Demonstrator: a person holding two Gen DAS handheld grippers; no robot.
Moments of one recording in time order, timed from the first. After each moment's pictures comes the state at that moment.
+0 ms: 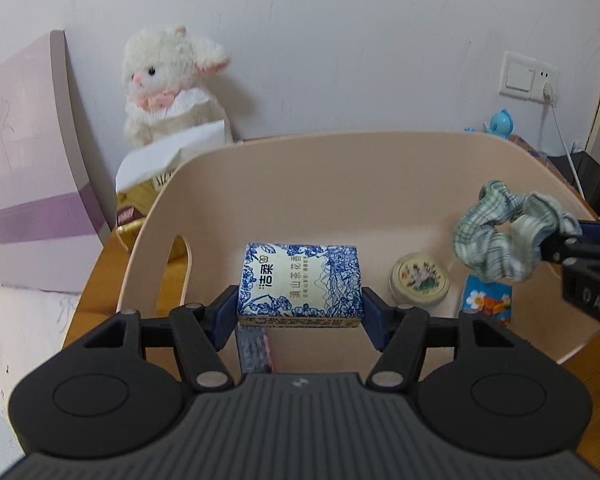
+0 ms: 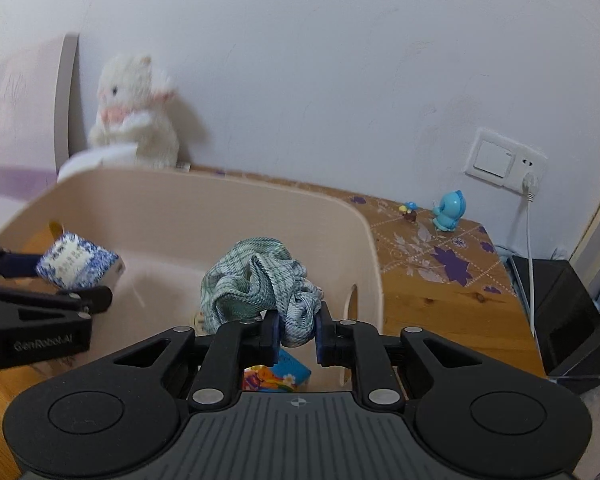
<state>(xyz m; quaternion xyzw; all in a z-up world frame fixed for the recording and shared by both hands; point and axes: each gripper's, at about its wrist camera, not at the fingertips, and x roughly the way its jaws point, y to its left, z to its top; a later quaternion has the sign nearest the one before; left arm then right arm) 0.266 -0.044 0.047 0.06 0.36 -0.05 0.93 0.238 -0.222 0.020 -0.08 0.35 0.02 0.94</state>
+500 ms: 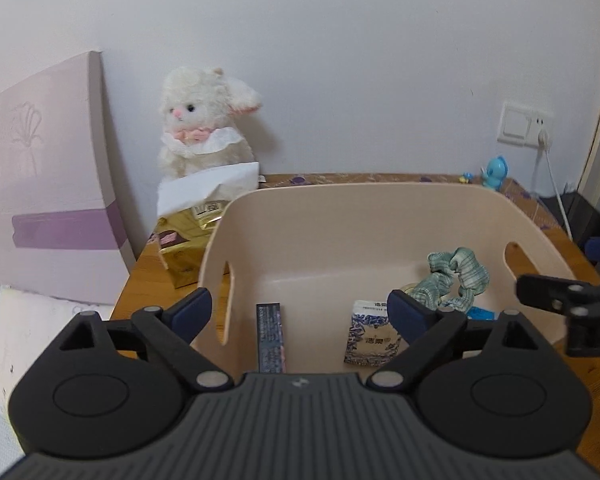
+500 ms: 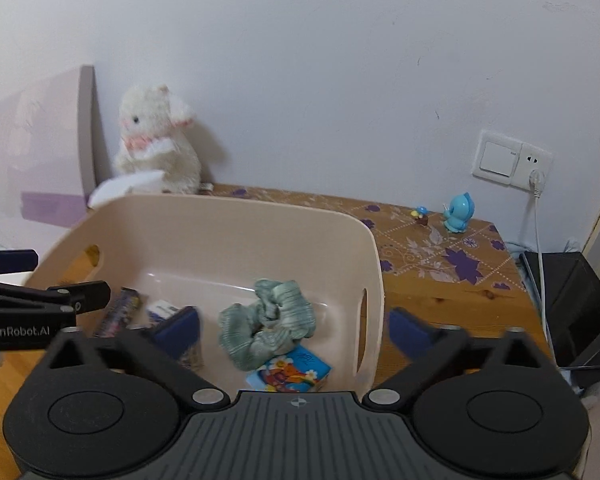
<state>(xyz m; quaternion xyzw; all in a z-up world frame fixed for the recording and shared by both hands) 0.225 -0.018 0.096 0.03 0.31 -0.04 0.95 0.200 -0.235 0.061 -0.02 0.32 0.05 0.95</state>
